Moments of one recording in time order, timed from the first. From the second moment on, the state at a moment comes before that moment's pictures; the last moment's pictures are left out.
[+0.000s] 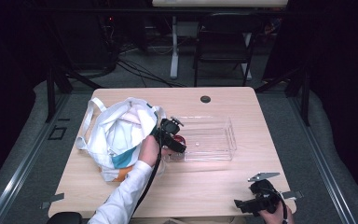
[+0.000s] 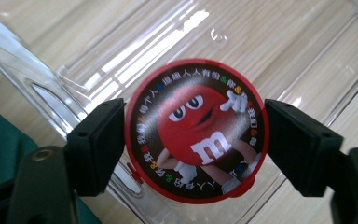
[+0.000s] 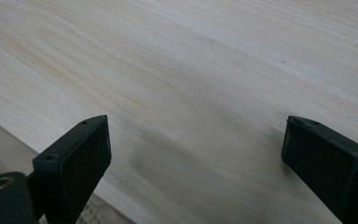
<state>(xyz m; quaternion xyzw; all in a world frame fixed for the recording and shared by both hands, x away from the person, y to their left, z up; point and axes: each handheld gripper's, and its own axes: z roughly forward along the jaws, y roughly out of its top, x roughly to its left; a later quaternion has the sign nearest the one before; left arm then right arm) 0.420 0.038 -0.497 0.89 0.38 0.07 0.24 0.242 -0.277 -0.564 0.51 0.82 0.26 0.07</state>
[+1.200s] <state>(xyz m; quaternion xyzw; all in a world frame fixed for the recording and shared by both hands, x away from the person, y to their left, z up) 0.420 0.130 -0.424 0.86 0.41 0.14 0.28 0.243 -0.278 -0.562 0.51 0.82 0.25 0.08</state>
